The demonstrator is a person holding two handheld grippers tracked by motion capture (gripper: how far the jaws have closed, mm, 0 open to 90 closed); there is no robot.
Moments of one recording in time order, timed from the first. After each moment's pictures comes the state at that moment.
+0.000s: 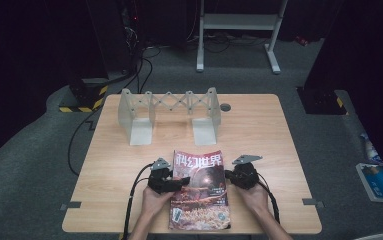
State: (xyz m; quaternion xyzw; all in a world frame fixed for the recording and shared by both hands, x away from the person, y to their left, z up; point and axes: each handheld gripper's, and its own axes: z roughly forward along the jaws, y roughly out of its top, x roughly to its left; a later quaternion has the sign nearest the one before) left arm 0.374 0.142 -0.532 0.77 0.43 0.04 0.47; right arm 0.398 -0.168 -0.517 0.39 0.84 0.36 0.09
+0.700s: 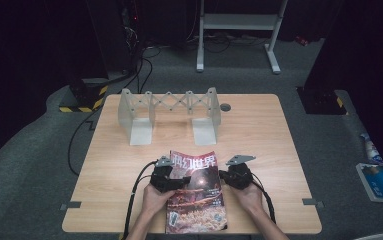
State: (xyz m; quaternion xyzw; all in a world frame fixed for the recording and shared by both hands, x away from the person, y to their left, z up) left arm 0.378 0.132 -0.521 0.79 0.44 0.04 0.43; right arm 0.398 -0.152 -0.518 0.37 0.85 0.37 0.09
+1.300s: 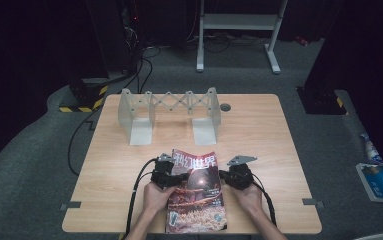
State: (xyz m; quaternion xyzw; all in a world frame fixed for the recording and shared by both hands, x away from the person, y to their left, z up) left arm 0.382 0.126 -0.505 0.78 0.48 0.04 0.39; right arm 0.397 -0.154 -0.520 0.38 0.84 0.38 0.09
